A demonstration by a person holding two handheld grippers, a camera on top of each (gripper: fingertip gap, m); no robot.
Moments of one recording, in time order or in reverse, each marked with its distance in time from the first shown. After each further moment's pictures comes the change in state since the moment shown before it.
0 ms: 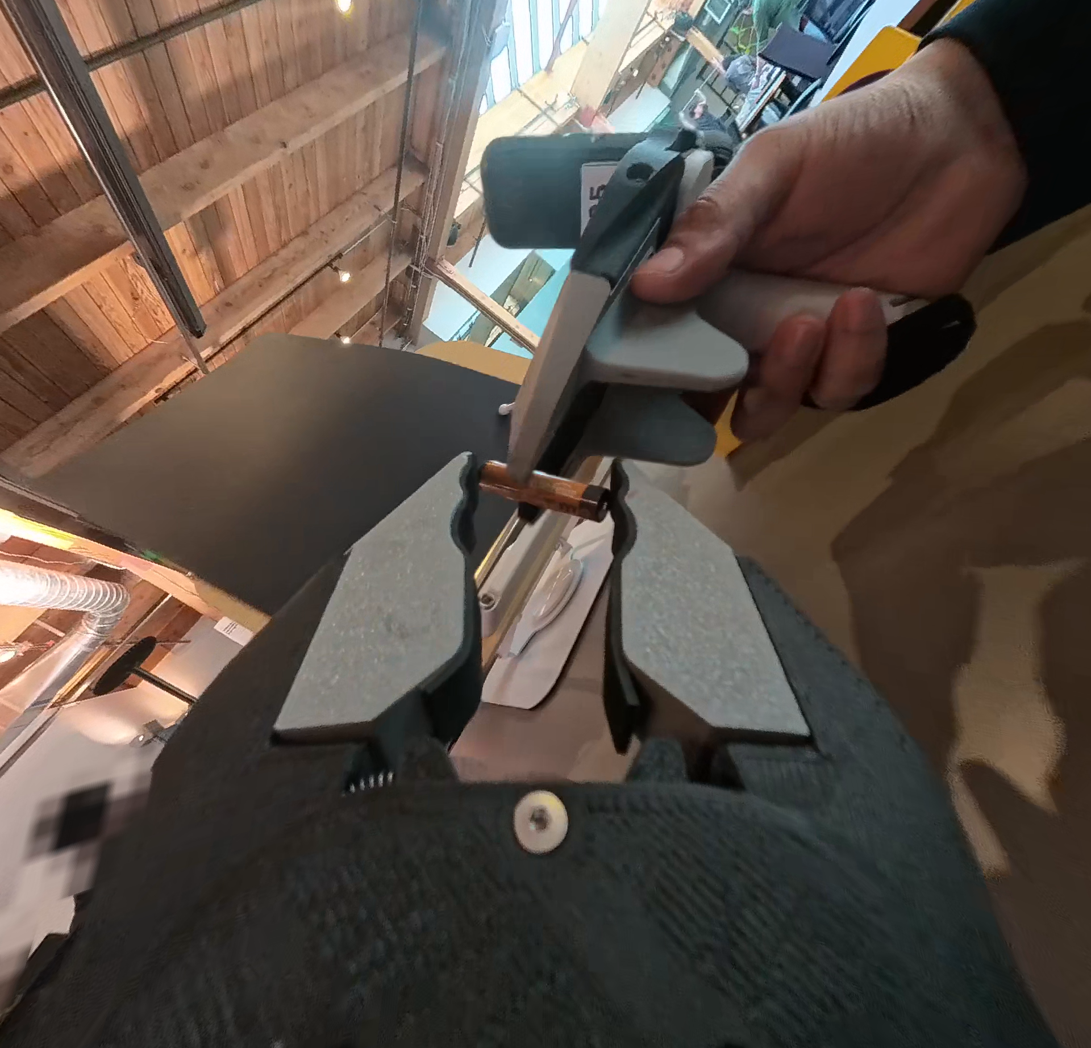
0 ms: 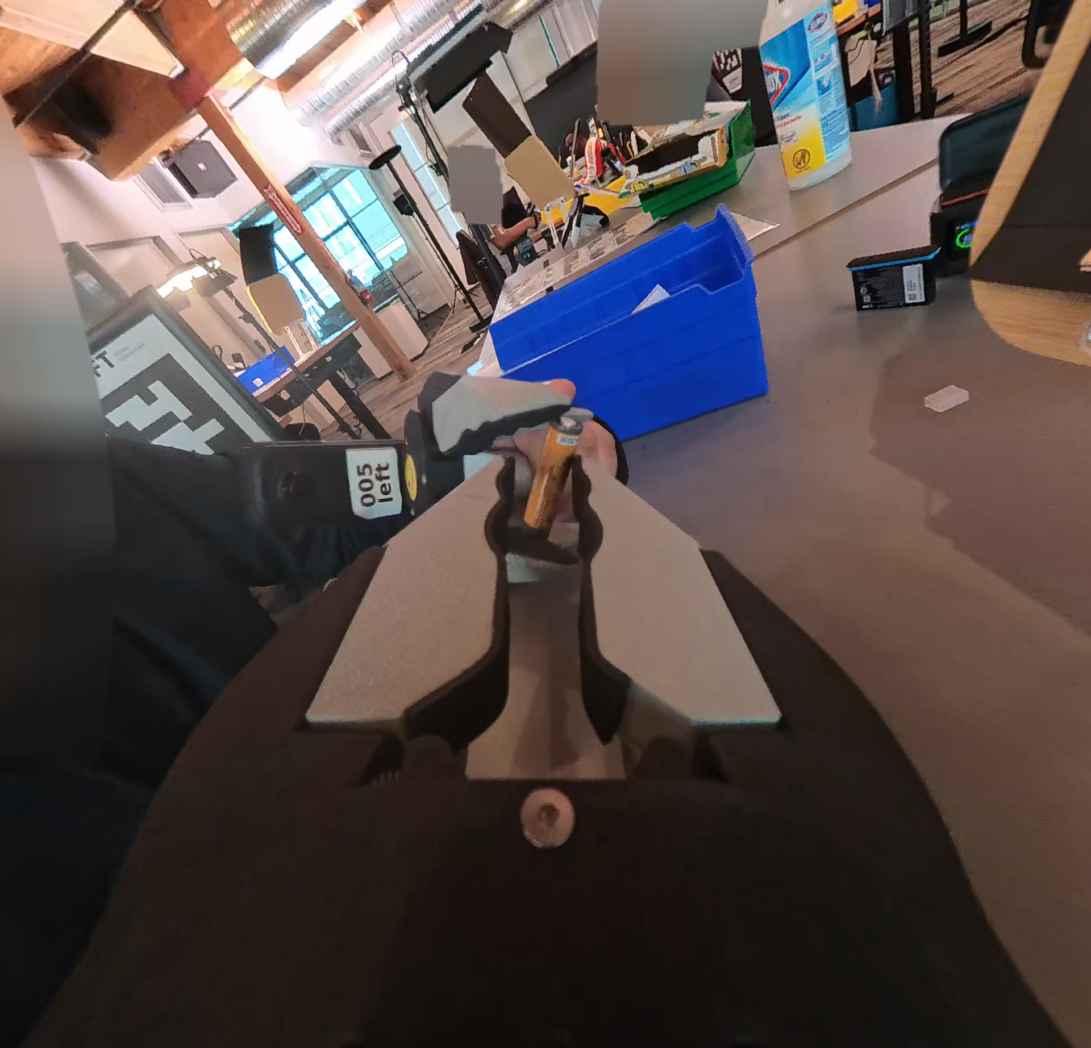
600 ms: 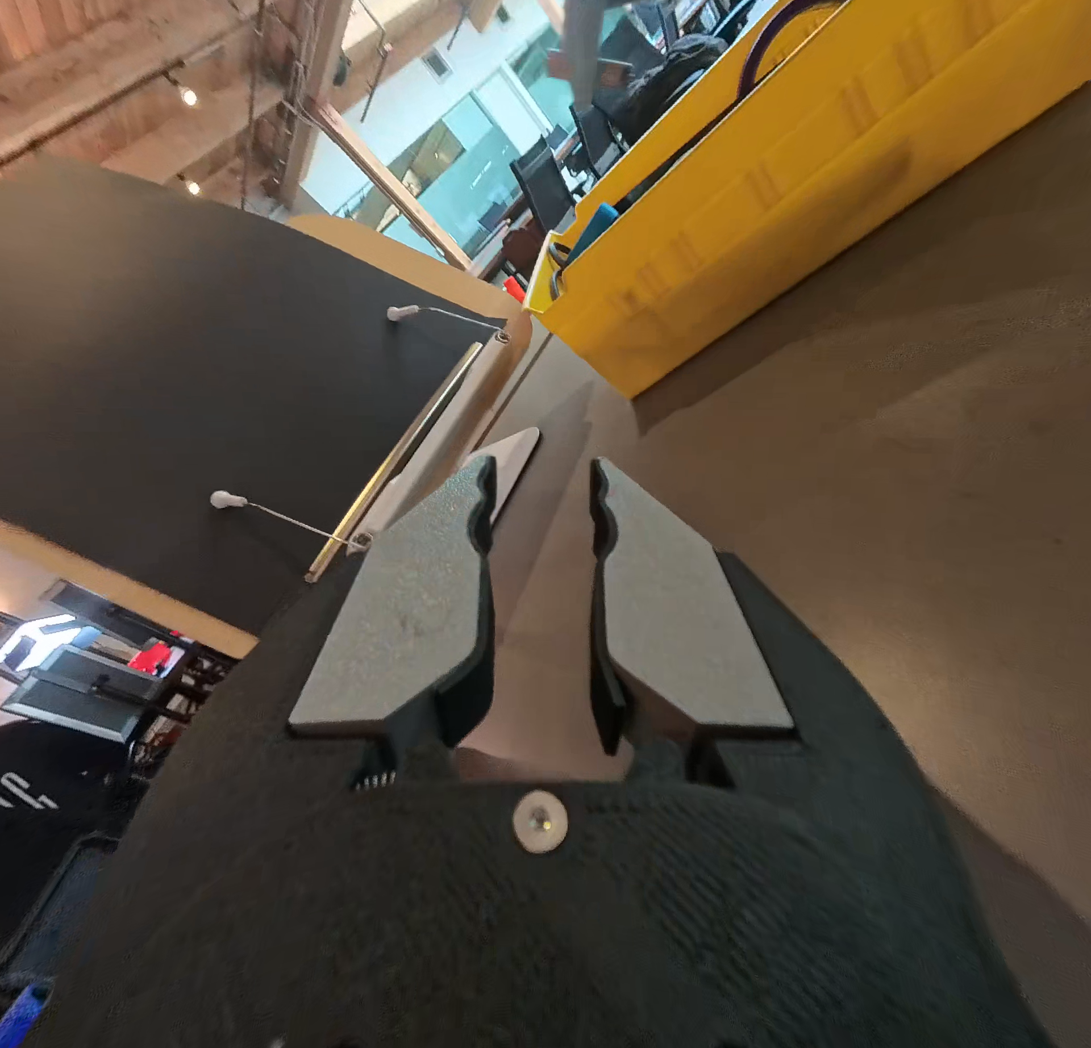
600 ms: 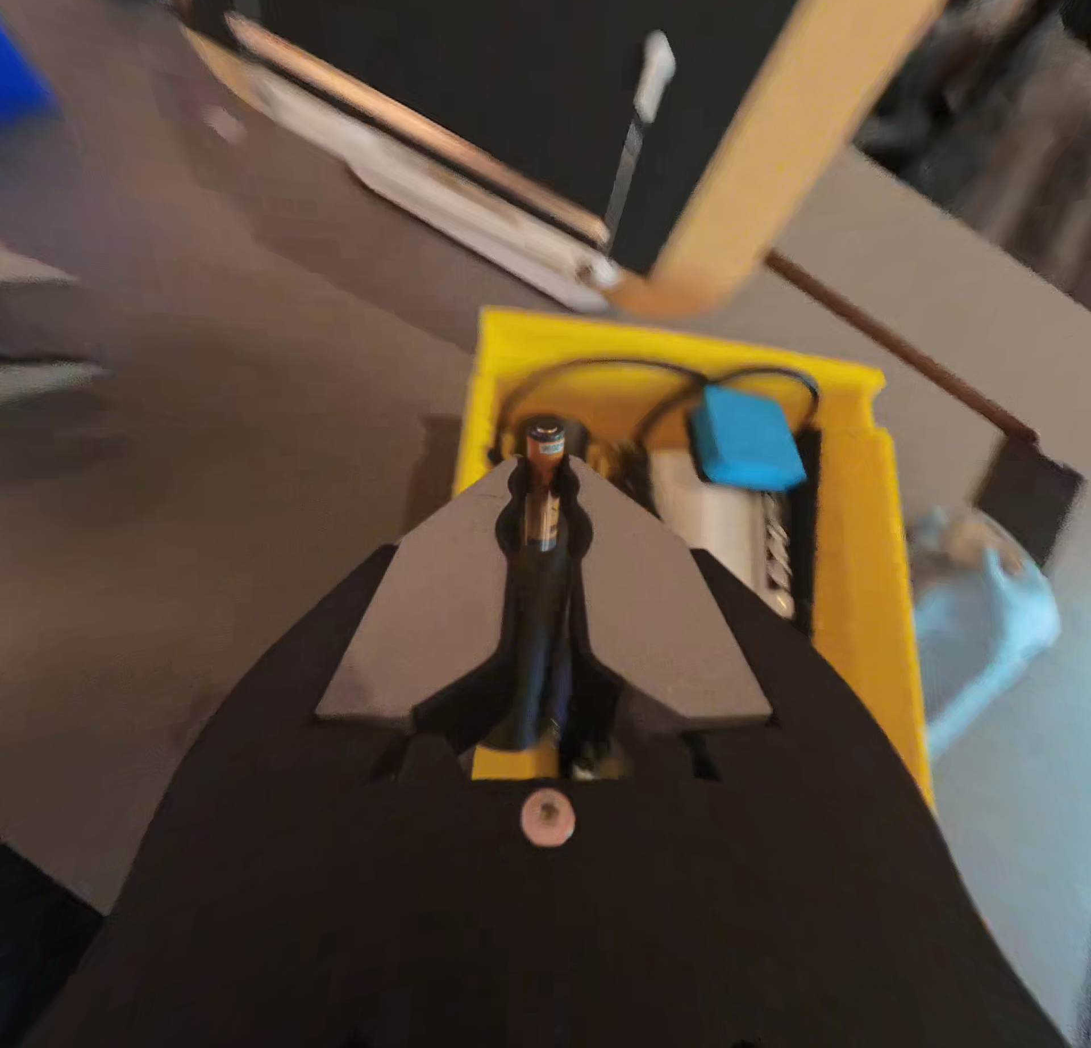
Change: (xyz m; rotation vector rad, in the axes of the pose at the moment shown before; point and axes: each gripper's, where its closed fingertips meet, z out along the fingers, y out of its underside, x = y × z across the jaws) left arm 0.037 0.026 0.010 -0.179 0.153 -0.184; right arm 0.062 -0.038 -0.244 -0.491 1.136 -0.177
